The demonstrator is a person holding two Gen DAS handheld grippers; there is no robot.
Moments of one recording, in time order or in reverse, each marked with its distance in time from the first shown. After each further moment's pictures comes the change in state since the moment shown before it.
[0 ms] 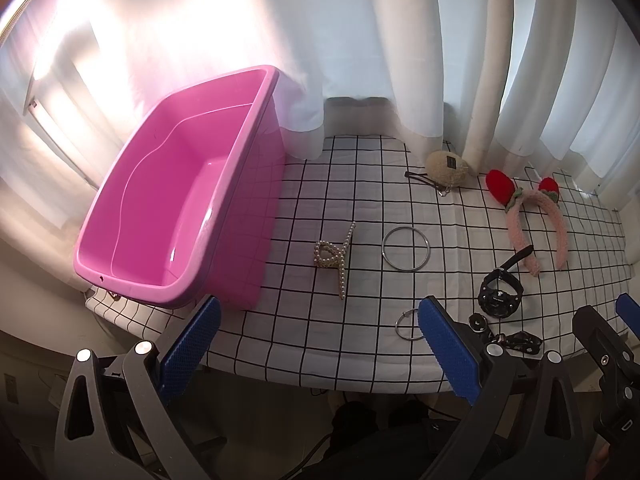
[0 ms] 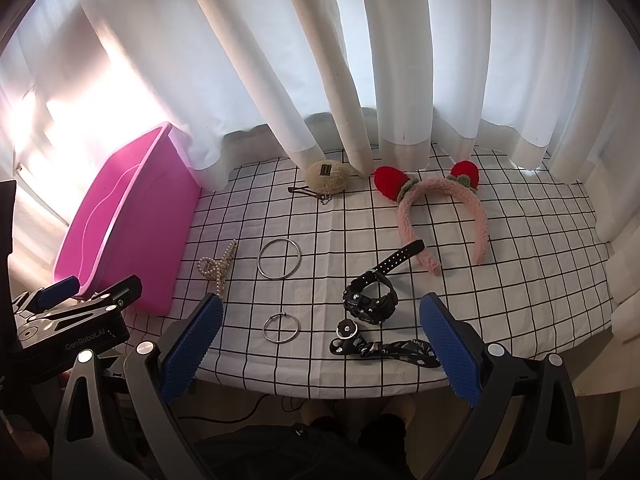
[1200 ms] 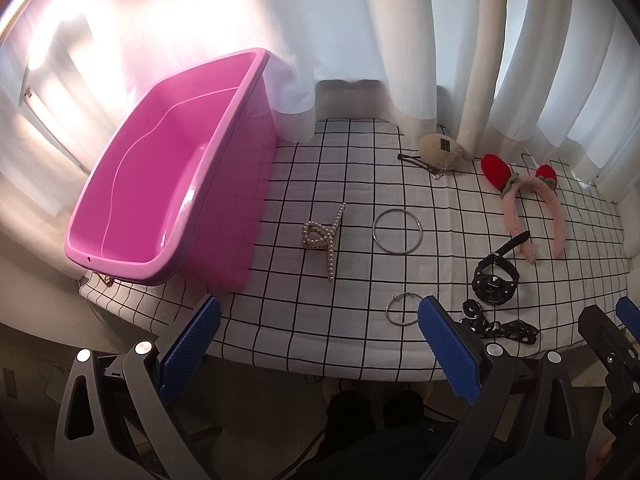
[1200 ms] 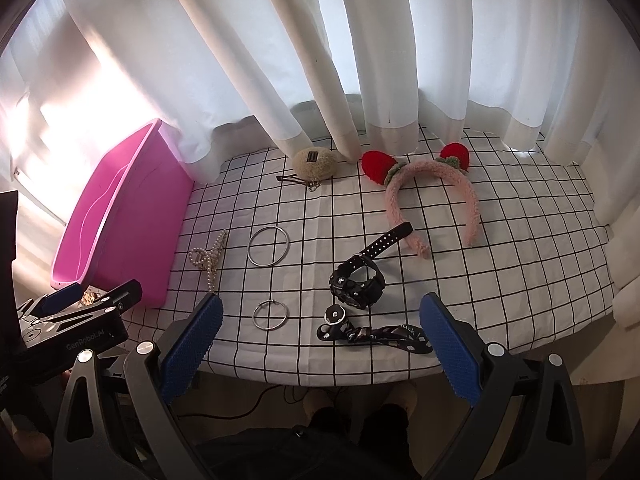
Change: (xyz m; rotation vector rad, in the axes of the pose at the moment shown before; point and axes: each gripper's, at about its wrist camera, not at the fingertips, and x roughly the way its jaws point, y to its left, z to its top) left arm 0.007 -0.015 -0.015 -0.003 0.049 -0.007; right arm 0.002 -0.020 -0.010 0.031 0.041 0.010
